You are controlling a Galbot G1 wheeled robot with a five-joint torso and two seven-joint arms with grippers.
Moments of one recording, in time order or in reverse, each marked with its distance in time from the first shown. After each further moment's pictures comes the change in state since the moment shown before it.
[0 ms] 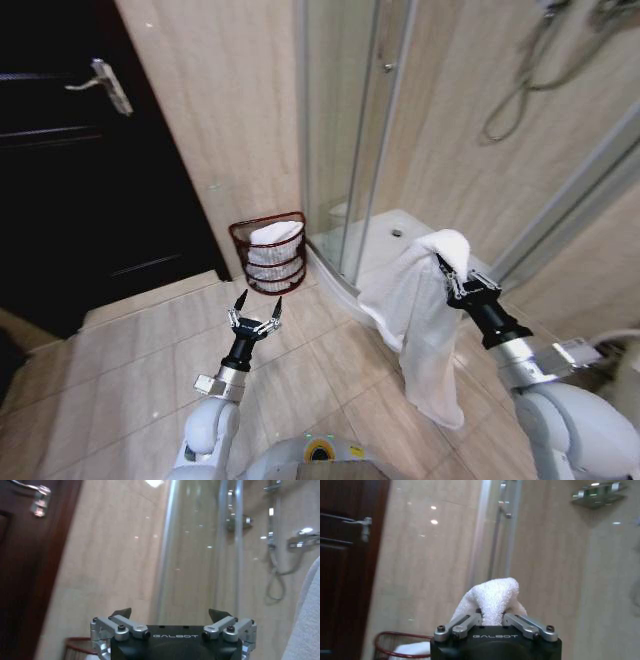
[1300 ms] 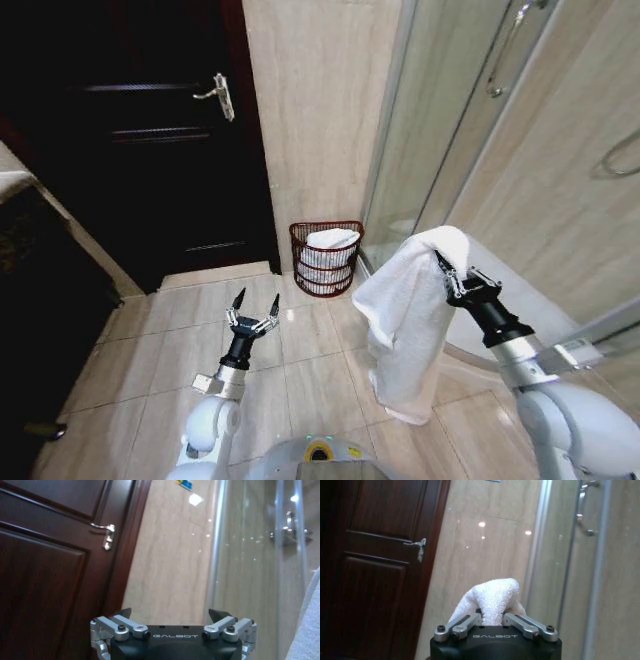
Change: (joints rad) left arm -0.015 -0.013 -0.012 0.019 -0.053 -0.017 0.032; right arm 0.005 -0.003 0.013 0.000 -0.009 0.035 -0.023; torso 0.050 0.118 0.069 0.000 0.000
